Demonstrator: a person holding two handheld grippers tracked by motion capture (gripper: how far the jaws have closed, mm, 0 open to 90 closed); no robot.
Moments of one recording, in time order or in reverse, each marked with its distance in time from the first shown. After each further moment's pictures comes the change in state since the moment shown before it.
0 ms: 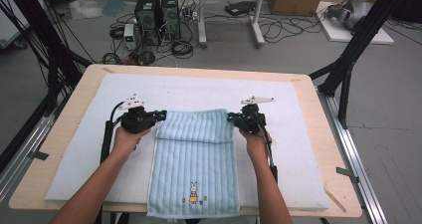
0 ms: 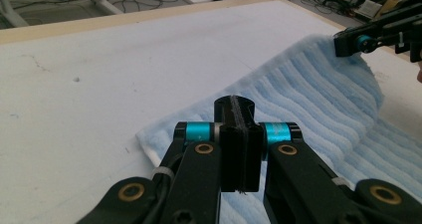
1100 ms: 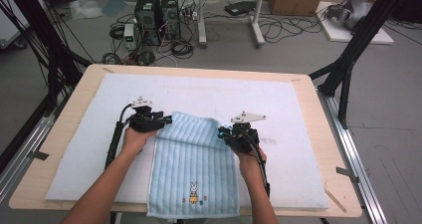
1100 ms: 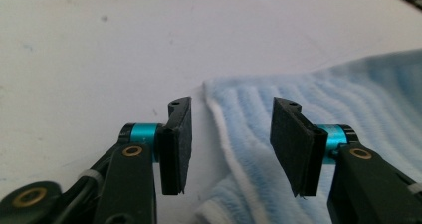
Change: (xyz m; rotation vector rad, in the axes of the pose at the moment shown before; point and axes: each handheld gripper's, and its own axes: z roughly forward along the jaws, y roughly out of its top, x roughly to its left) left arm 0.014 -0.021 0.044 0.180 0.160 -0.117; right arm 0.060 -0.022 -0.023 -0.009 0.021 -0.082
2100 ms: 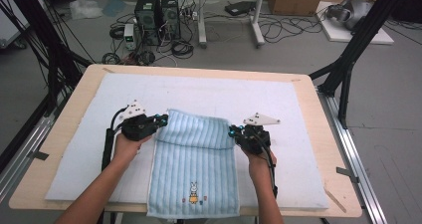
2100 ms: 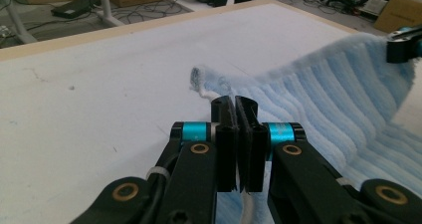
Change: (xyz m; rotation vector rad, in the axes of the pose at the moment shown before) left arm -0.029 -0.002 -0.064 -0.206 -0.143 0.184; right arm -0.015 -0.011 -0.025 -0.062 -0.078 0.010
